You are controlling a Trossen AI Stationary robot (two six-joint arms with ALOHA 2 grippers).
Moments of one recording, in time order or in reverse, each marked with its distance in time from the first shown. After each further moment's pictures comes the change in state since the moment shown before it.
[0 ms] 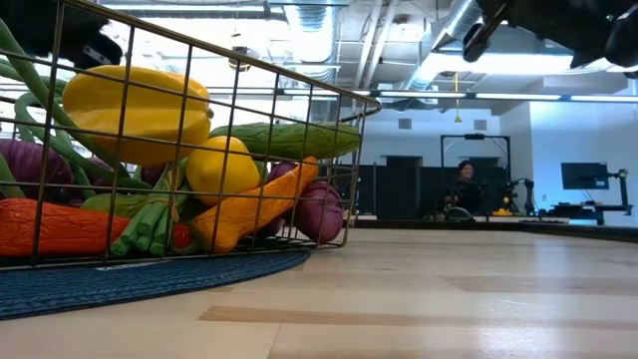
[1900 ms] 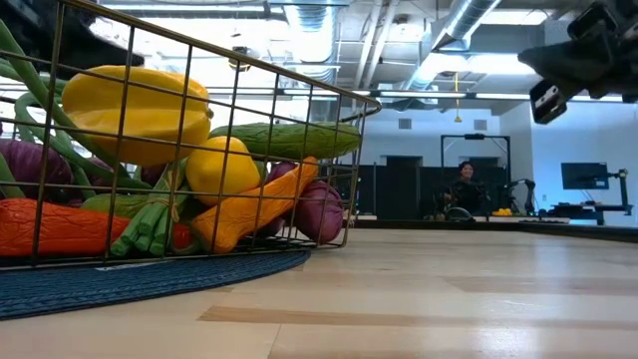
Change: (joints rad) left arm 0.264 0.001 -0.044 0.011 0.052 -0.008; right arm 0.317 -0.778 -0.309 -0.740 0.370 -0.321
